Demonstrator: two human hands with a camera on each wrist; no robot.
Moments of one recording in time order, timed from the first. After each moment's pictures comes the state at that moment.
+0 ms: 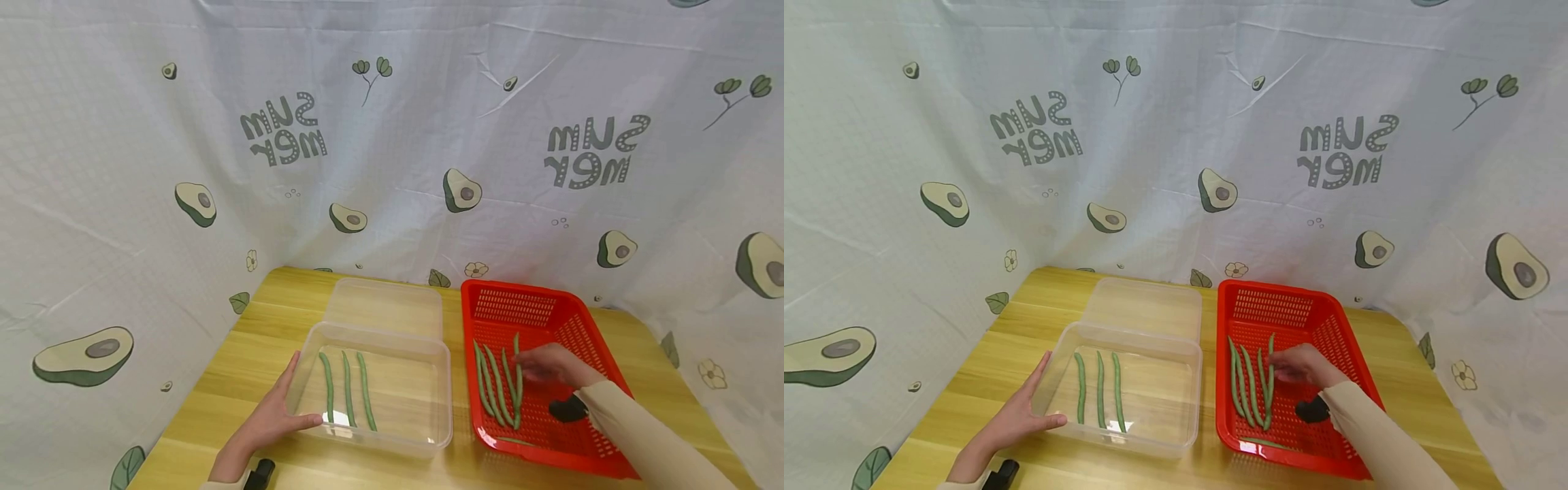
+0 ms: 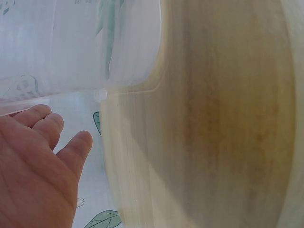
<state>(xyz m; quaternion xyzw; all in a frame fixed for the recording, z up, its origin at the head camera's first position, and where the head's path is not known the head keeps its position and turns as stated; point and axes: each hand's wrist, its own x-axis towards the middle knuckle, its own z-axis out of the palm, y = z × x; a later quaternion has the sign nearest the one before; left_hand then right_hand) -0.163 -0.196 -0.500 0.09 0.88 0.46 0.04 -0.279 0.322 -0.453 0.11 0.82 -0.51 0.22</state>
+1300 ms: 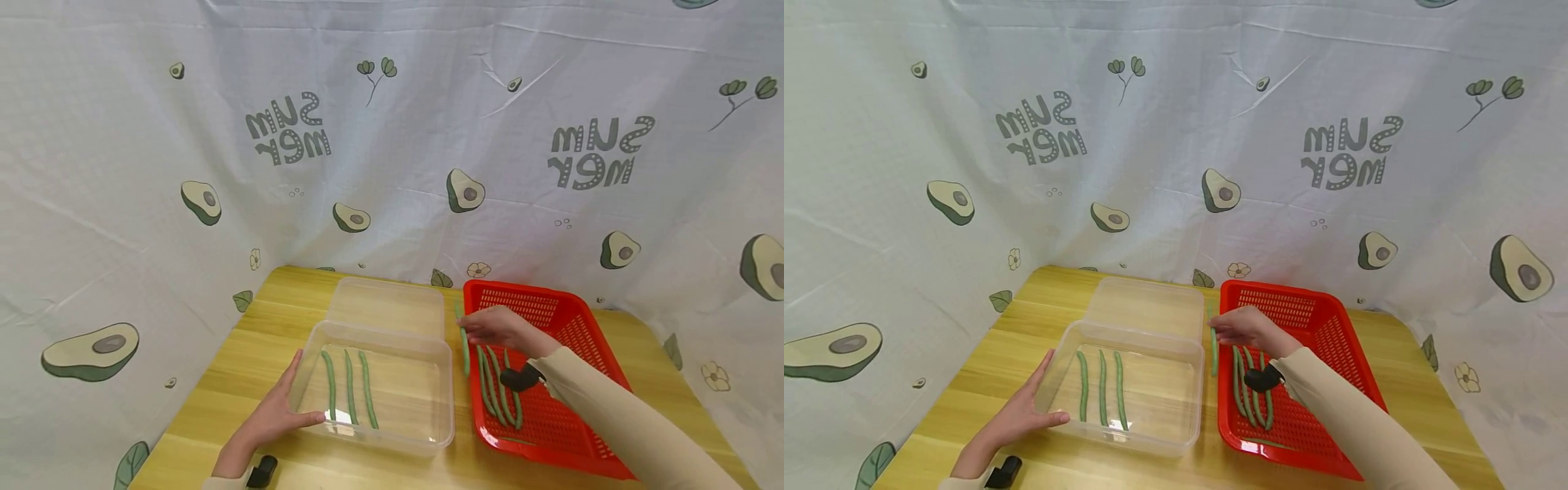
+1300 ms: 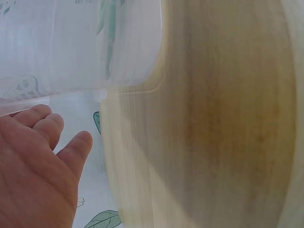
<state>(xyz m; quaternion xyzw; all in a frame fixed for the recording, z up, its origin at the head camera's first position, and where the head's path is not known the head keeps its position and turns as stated) -0.165 -0.199 -0.505 0.08 0.88 0.47 0.03 -0.299 0.210 -0.388 0.04 0.77 -0.60 0.23</state>
